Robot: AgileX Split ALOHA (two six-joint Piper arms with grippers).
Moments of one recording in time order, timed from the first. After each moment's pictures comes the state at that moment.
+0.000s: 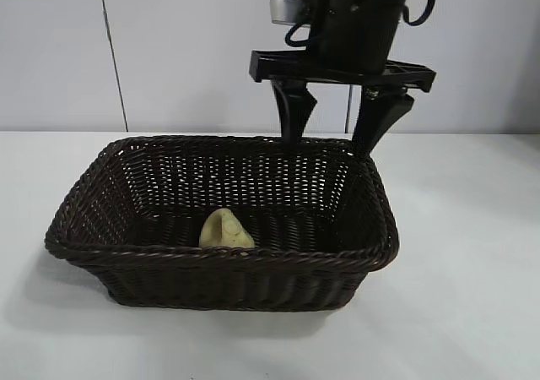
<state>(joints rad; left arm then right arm) 0.00 -0.01 -0.48 -0.04 1.12 0.03 0.43 1.96 -1.65 0.10 1.21 0.15</state>
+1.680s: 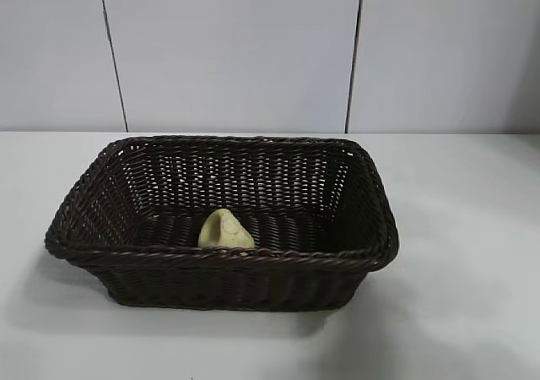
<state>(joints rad) 0.00 -0.01 -0.48 -0.04 1.12 0.03 0.06 0.98 -0.86 -0.02 1.23 0.10</state>
